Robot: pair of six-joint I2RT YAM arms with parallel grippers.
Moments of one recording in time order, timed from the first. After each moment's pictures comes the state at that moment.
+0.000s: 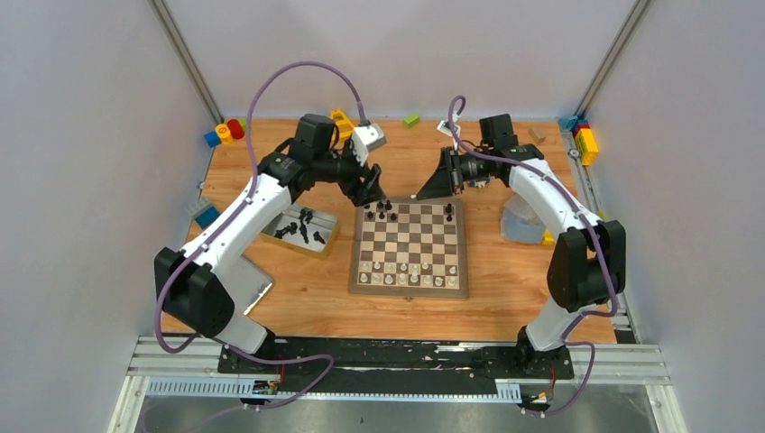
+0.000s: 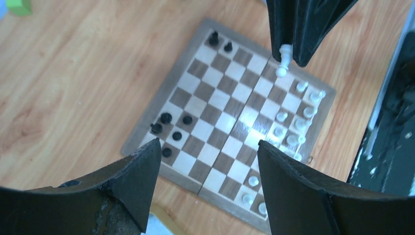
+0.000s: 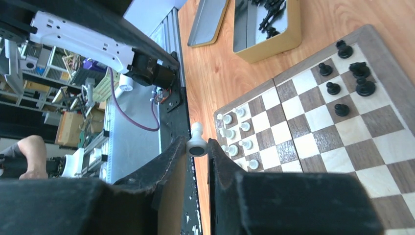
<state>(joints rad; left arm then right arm) -0.50 1.51 1.41 -0.58 0.57 0.32 0.27 1.71 1.44 -0.60 -1.24 -0.05</state>
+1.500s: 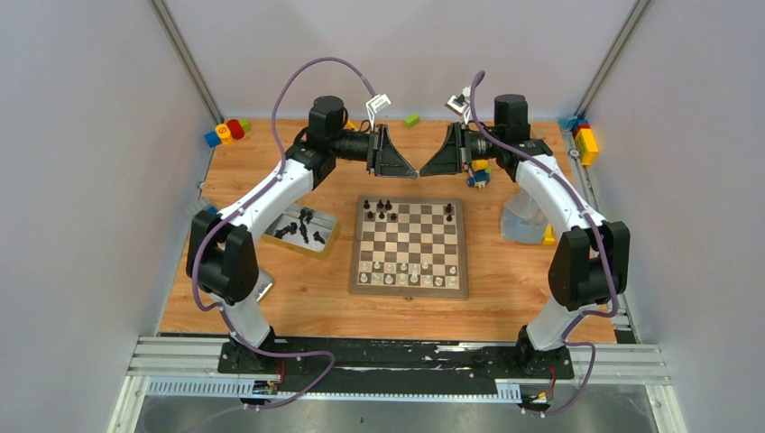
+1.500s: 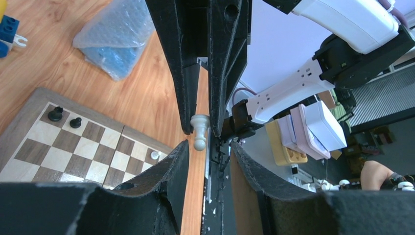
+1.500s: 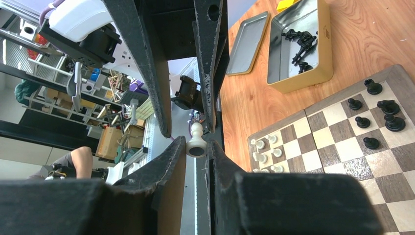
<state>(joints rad) -0.47 1.74 1.49 0.04 1.17 -0.57 0.20 1.70 1.47 -0.24 -1.38 0.41</state>
